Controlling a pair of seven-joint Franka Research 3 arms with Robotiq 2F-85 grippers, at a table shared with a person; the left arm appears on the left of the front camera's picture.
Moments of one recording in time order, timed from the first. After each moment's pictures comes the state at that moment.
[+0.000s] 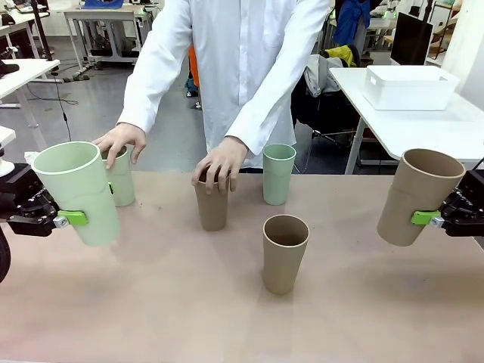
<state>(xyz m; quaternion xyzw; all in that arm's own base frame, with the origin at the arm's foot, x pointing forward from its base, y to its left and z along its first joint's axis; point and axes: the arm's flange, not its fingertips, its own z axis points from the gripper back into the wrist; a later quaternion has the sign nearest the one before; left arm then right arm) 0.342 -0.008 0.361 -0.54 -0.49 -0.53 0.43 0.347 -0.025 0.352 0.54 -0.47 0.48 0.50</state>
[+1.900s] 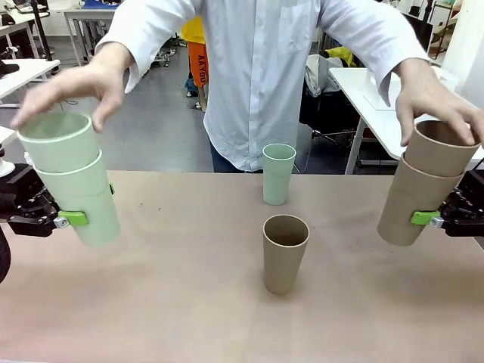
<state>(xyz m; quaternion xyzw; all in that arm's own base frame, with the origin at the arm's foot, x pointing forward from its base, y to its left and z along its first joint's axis) 0.342 -0.008 0.361 -0.54 -0.49 -0.53 0.44 0.347 -0.026 0.351 0.54 -0.47 0.48 0.50</state>
